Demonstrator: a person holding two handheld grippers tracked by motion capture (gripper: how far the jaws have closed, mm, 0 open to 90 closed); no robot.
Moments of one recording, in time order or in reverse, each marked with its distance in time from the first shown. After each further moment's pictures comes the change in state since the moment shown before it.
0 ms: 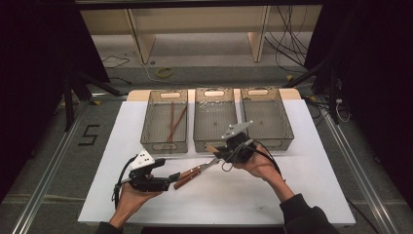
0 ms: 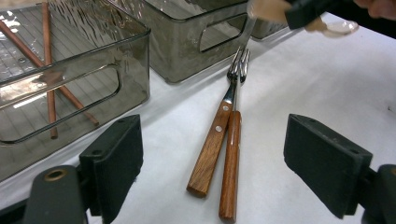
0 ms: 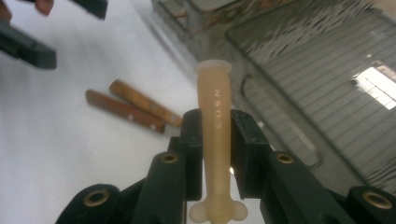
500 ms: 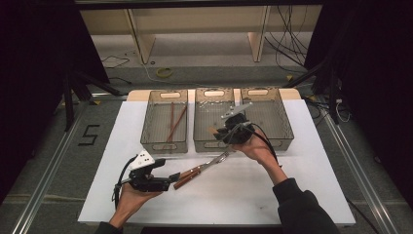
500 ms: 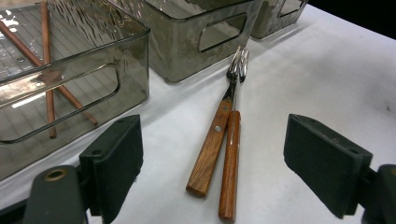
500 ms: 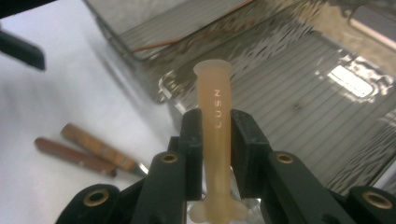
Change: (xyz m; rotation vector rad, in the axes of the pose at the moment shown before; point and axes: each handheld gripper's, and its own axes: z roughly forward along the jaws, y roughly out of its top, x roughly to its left) left arm 0.000 0.000 0.000 0.001 -0.005 0.000; right arm -0.035 0.031 0.004 -0.028 -0.081 0.066
